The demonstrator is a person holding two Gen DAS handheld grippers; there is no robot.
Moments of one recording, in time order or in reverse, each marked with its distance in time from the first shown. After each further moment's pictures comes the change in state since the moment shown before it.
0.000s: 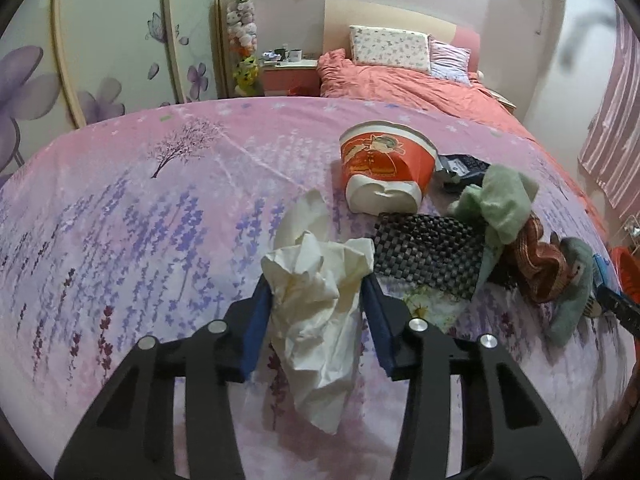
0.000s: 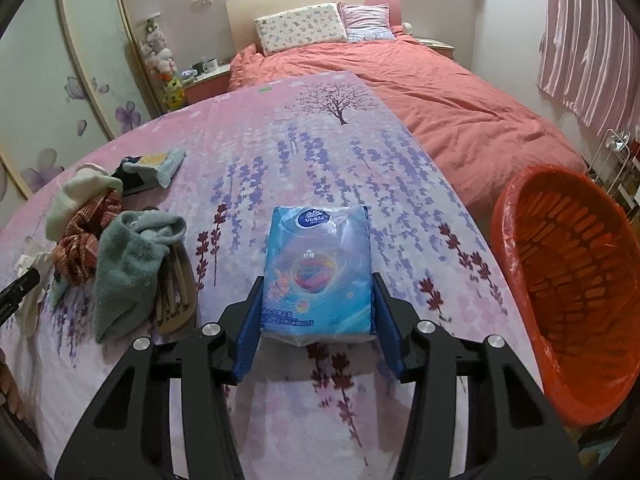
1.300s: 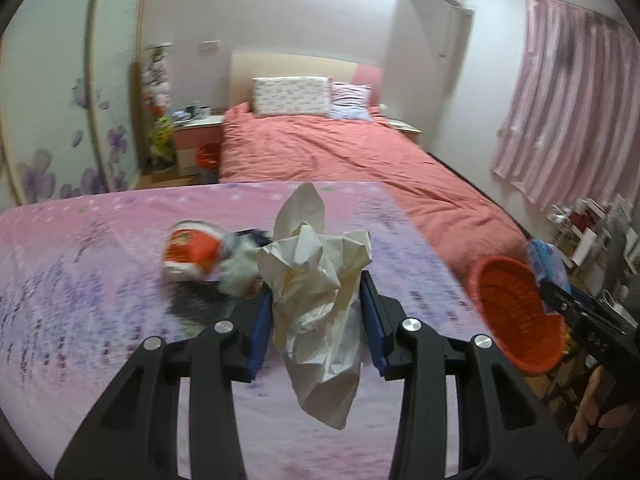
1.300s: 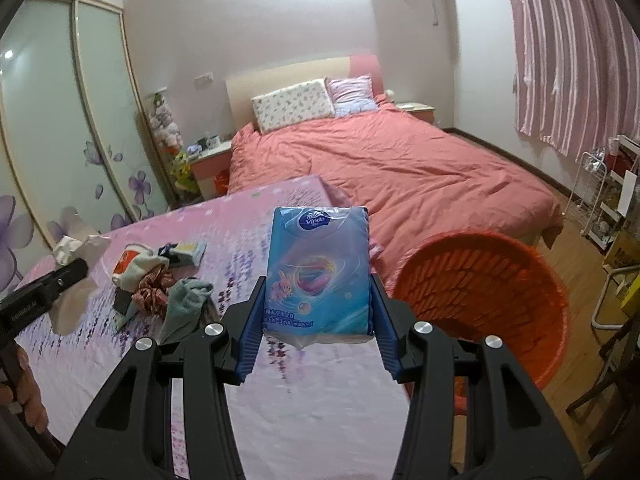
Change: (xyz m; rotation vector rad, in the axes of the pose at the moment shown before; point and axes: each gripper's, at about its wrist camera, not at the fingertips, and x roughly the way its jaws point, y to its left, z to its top) left arm -0.146 -0.156 0.013 0.144 -0.169 -0.303; right arm -0.142 -0.065 0.006 0.049 -0.270 0.017
